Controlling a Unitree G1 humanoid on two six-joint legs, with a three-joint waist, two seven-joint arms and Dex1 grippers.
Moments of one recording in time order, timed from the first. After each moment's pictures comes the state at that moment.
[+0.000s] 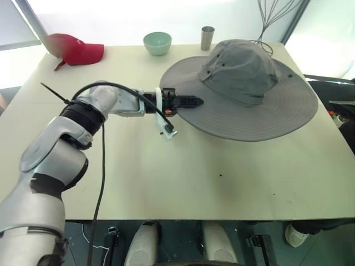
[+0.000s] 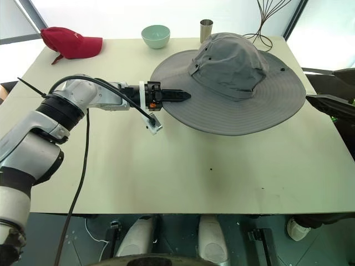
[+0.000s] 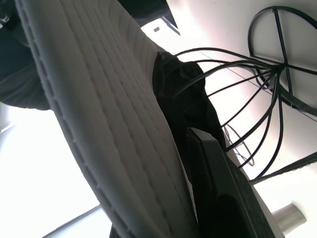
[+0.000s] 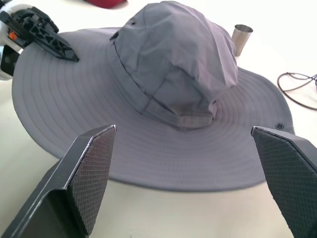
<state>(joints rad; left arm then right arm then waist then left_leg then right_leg) -1.31 0.62 -0.81 0.73 1.32 -0.93 0.56 -0.12 -1.22 -0.88 -0.23 0.75 0.90 1.07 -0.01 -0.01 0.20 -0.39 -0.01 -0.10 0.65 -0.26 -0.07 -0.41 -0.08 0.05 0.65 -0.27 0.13</state>
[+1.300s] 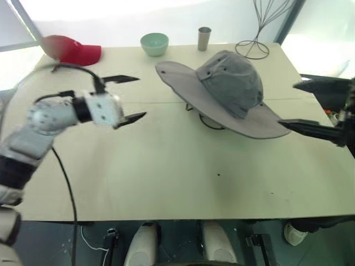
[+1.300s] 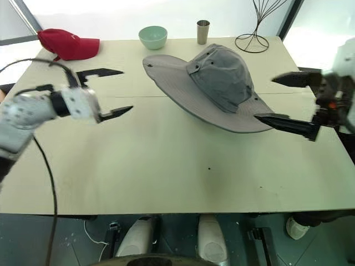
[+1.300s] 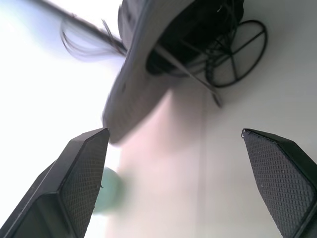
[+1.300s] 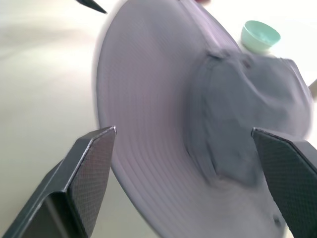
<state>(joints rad) -0.60 1.19 -0.23 -0.02 -0.59 -0.06 -0.87 -0.38 -1.24 -0.52 -0.56 0.87 0.89 0.96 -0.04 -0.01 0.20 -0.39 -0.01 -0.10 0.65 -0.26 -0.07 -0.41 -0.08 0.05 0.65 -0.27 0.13</state>
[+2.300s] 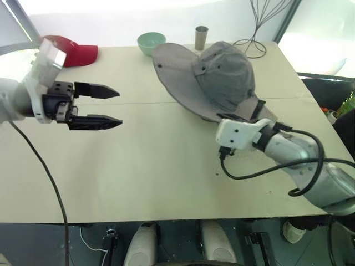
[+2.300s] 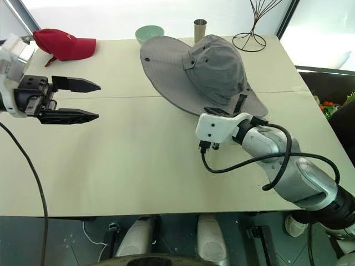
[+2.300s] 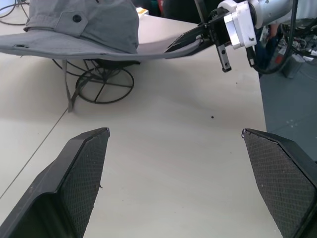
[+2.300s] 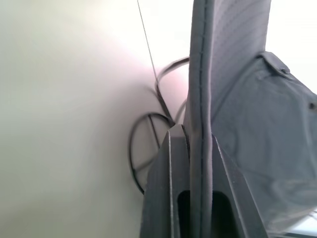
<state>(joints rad) -0.69 1.17 0.07 -0.04 -0.86 0.71 -1.31 -0.45 -1.05 0.39 -0.64 -0.20 0.50 0.42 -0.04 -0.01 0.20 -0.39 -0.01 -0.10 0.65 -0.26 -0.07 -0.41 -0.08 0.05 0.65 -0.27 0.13</state>
